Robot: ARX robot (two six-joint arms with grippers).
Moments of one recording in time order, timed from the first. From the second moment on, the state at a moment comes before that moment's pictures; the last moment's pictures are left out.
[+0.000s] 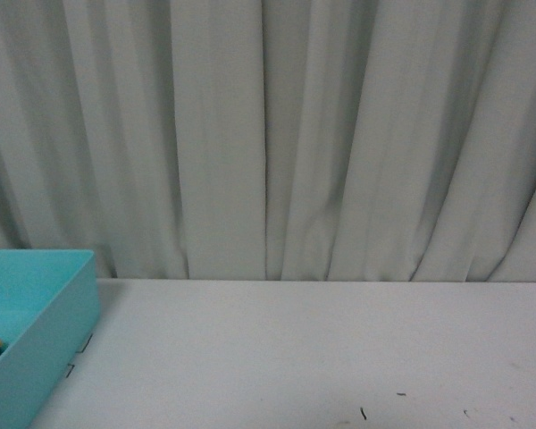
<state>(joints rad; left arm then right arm) 0.00 0.01 0.01 0.00 0.00 0.00 0.00 0.00 0.01 0.00 0.00 -0.01</state>
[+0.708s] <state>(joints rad) 0.00 0.01 0.01 0.00 0.00 0.00 0.00 0.00 0.01 0.00 0.00 -0.01</state>
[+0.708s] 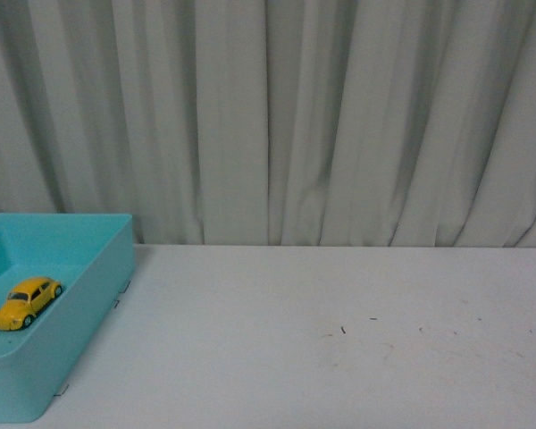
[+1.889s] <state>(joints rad) 0.00 0.01 0.01 0.00 0.00 0.00 0.00 0.00 0.01 0.00 0.00 -0.01</state>
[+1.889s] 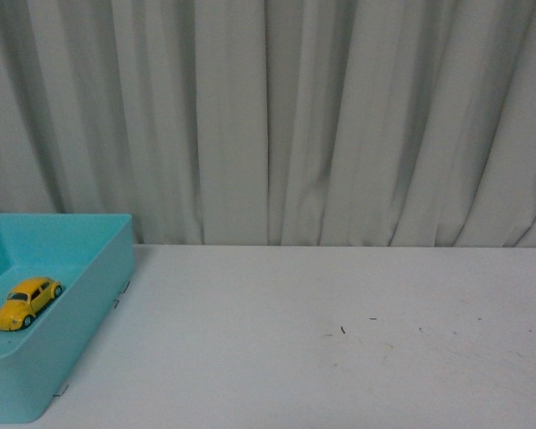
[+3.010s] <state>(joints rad) 0.00 0.01 0.01 0.00 0.00 0.00 0.00 0.00 0.01 0.00 0.00 -0.01</state>
